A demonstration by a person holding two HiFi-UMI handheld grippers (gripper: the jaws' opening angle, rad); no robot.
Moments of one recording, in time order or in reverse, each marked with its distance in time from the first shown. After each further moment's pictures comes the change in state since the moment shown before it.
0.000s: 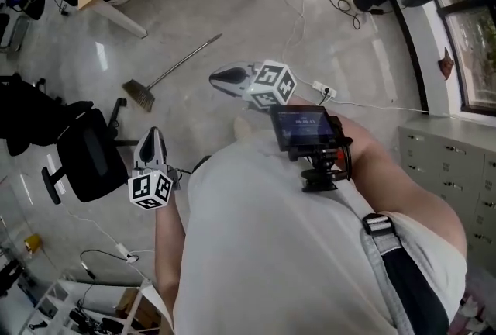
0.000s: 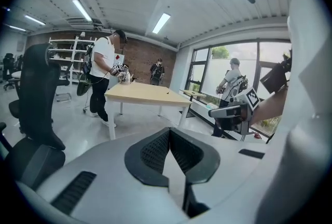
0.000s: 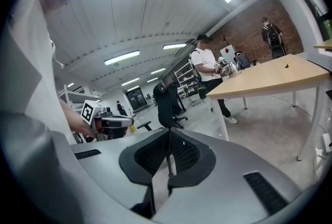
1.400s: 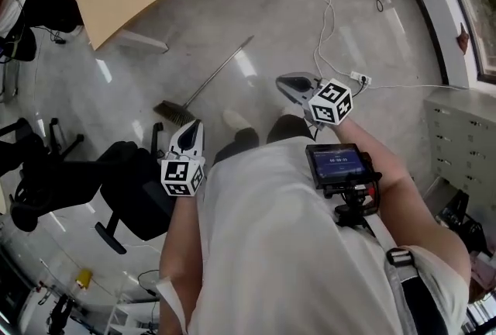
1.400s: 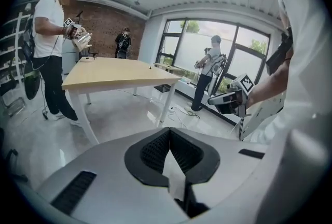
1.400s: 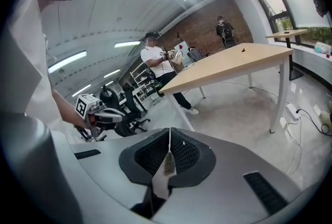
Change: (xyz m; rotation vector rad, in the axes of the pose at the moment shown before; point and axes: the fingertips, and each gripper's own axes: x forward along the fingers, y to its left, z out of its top) left arm 0.179 0.155 0.017 0.192 0.328 -0.406; right arm 0.075 -0.147 -0.016 0.260 -0.001 -0.464
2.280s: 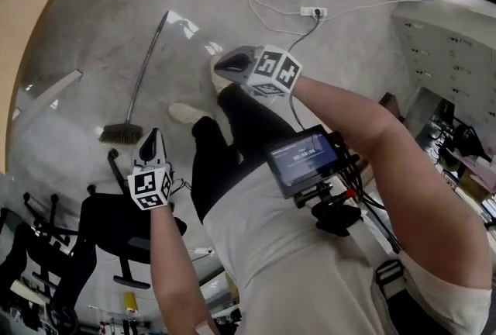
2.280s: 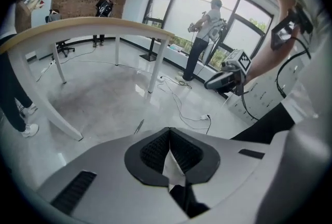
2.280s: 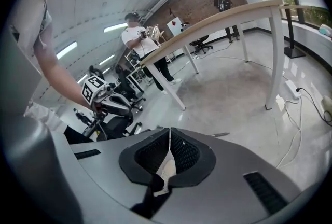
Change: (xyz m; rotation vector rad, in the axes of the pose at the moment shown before) left arm 0.176 0.014 -0.117 0.061 0.335 -0.144; right arm 0.053 -0.134 -0.129 0.036 0.227 0.003
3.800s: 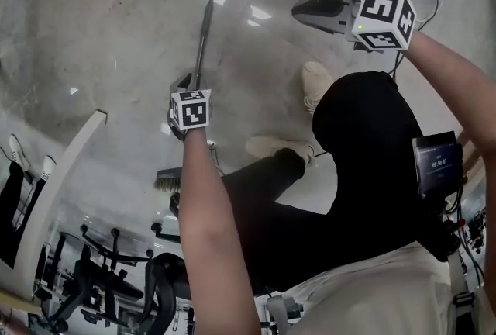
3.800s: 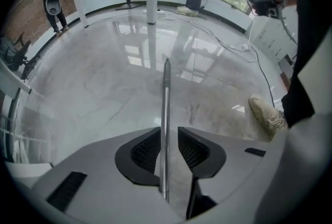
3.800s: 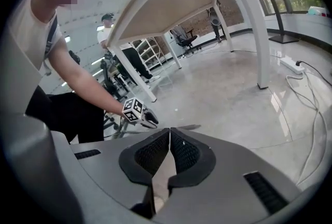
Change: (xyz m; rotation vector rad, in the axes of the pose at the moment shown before) left arm 0.428 0.231 -0.160 0.332 0.475 0.104; right arm 0.142 -0.255 -0.126 0.014 -0.072 -0.030
